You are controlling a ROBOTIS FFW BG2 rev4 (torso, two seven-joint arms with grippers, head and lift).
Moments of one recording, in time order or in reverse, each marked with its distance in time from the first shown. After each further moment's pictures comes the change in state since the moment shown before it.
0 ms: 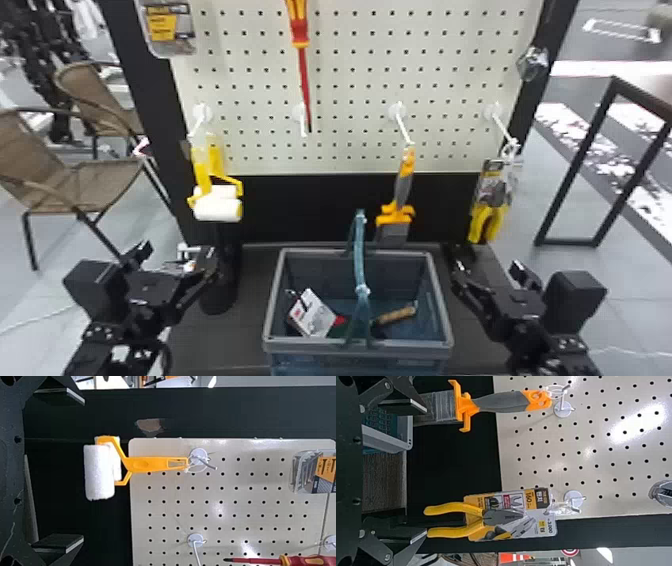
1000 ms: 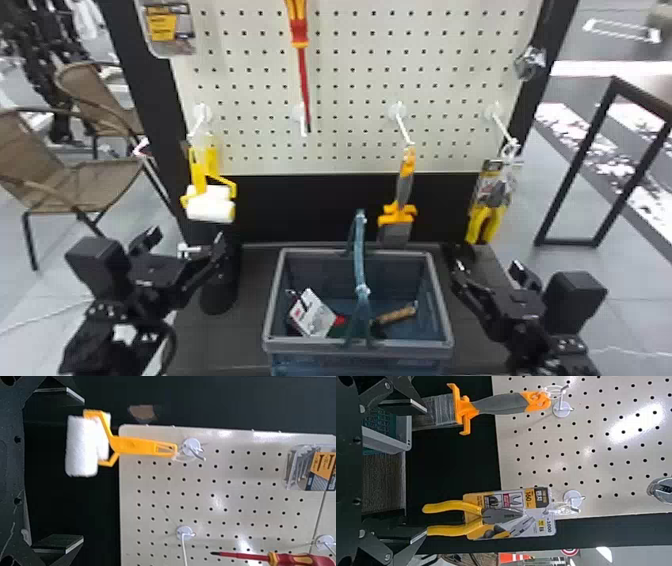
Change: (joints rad) left arm -0.028 0.013 -0.025 -0.089 0.059 0.144 -0.025; right arm 0.000 0.003 0.000 0.003 -0.004 -0.006 0.000
